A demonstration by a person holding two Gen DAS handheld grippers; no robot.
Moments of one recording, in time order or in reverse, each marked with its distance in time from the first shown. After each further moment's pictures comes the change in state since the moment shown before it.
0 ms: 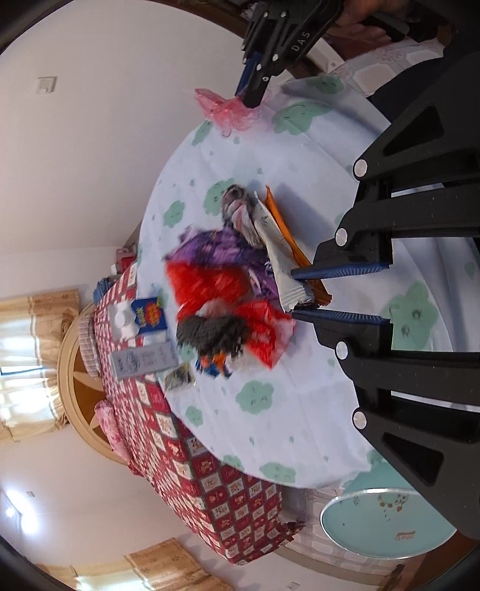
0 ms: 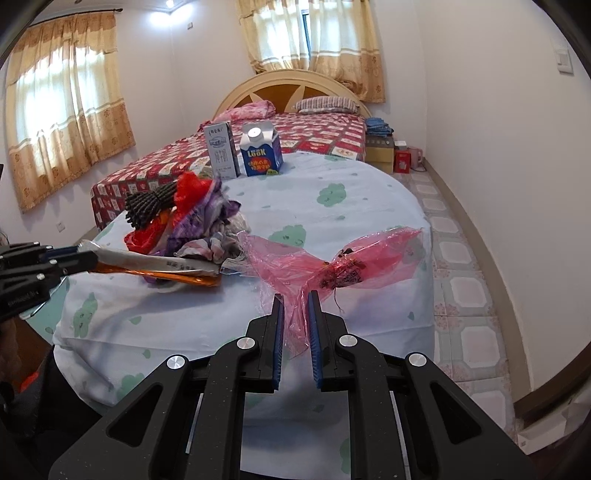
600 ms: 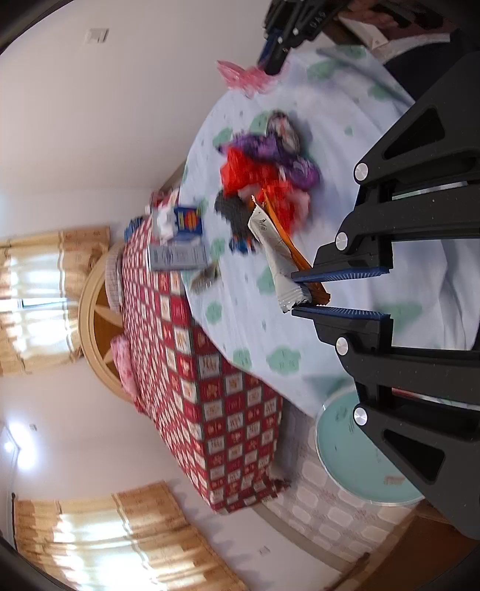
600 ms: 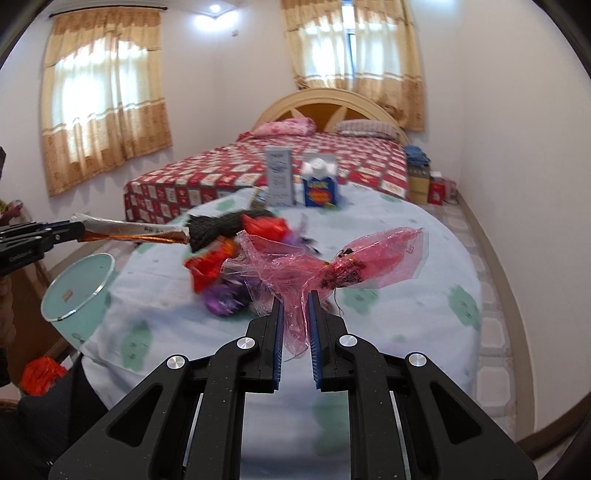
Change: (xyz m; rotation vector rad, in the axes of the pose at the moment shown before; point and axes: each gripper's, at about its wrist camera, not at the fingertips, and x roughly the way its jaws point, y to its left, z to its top) left arm -0.060 0.102 -0.008 -0.138 -0.102 0.189; right arm -0.002 0.072 0.037 -0.131 -0.075 0.114
